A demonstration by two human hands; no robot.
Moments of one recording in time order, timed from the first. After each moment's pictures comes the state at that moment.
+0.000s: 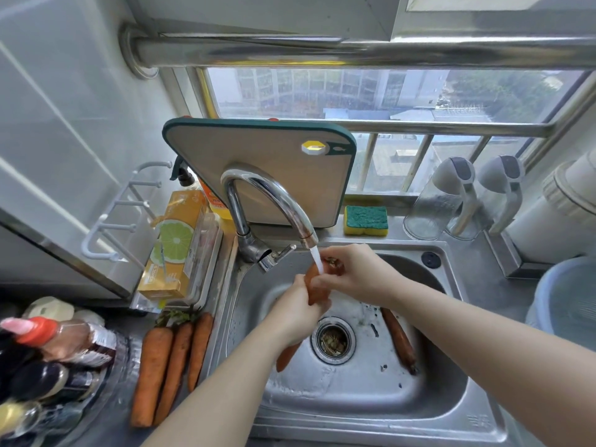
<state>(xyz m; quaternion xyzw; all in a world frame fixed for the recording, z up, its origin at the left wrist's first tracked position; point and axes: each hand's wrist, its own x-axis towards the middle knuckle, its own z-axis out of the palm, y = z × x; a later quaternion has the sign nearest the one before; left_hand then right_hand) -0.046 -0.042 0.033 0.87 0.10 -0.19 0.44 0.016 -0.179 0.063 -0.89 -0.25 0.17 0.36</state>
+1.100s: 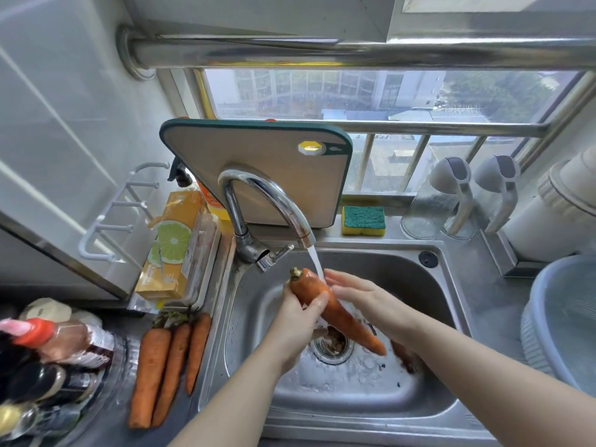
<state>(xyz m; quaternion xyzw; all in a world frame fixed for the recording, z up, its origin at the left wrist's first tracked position) -0.065 -0.055 0.019 0.66 0.17 -0.14 0.72 -0.018 -0.202 0.040 -0.76 -0.10 0.33 0.55</state>
